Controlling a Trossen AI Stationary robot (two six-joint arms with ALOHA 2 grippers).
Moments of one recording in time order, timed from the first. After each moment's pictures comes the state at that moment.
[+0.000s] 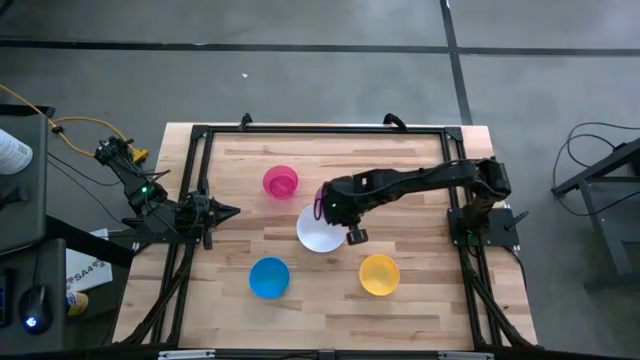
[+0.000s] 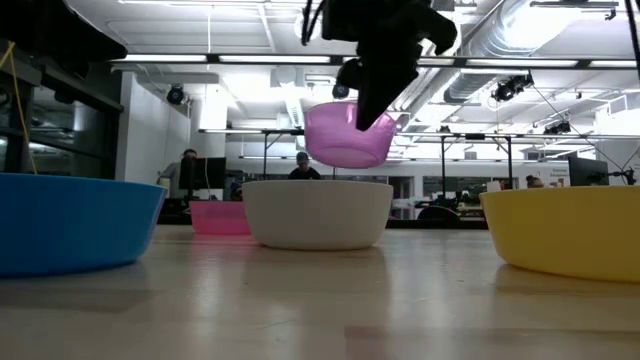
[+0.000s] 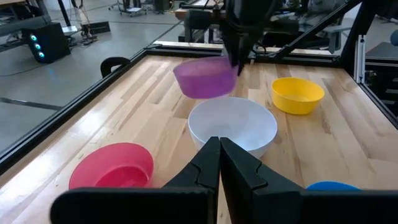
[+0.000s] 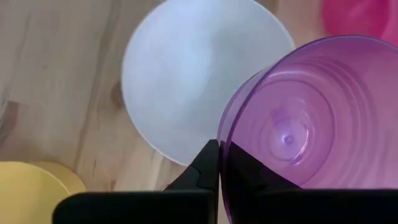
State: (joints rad) left arm -0.77 0.29 0.41 -0.46 -0.95 -0.35; right arm 0.03 1.82 1.54 -0.90 -0.02 -0.23
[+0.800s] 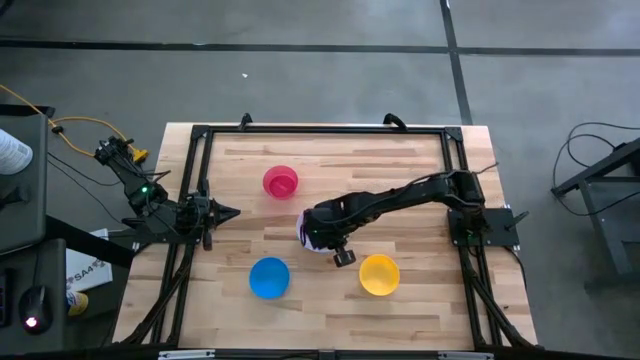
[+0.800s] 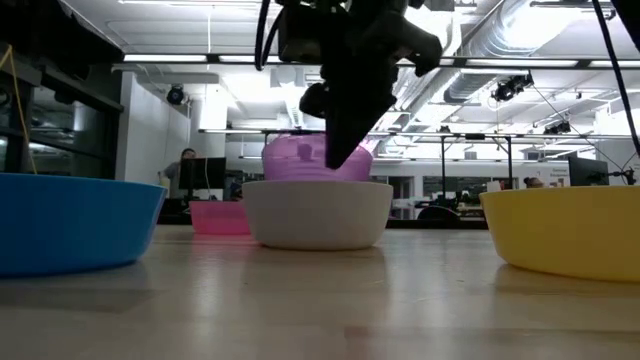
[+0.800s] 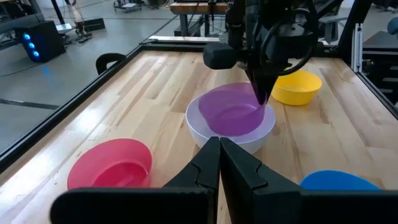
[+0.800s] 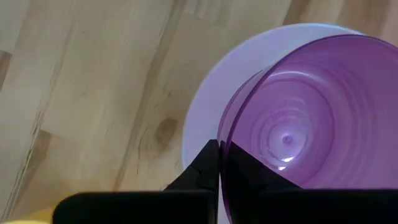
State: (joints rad) left arm -0.77 0.29 0.41 -0.49 -0.93 -0.35; right arm 0.12 2.03 1.65 -0.85 -0.09 -0.21
